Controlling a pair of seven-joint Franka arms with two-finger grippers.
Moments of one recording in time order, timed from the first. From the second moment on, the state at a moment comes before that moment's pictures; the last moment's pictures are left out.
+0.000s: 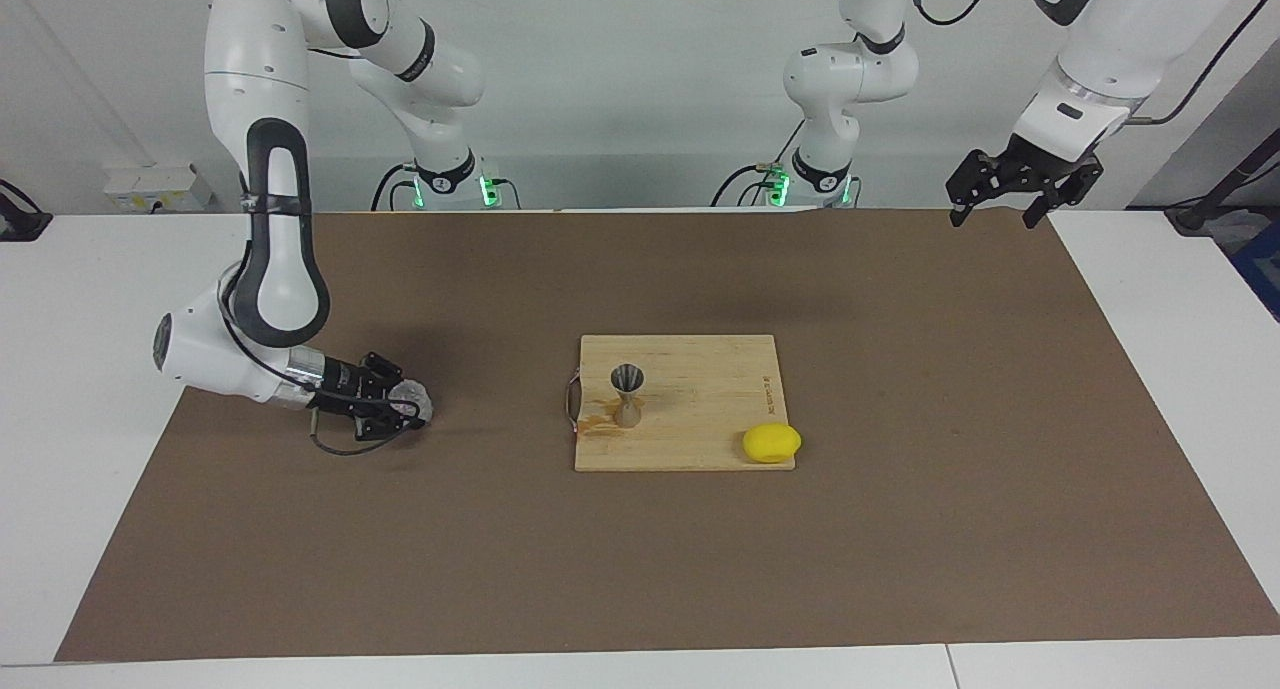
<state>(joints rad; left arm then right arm) 0.02 -0.05 -0.07 -1.59 -0.01 1.50 0.05 -0.27 0.48 0.10 -1.84 0.66 1.96 0.87</state>
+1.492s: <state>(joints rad) 0.02 -0.05 -0.07 -1.59 -0.01 1.50 0.05 0.07 0.38 0.10 -1.70 0.53 2.08 1.49</state>
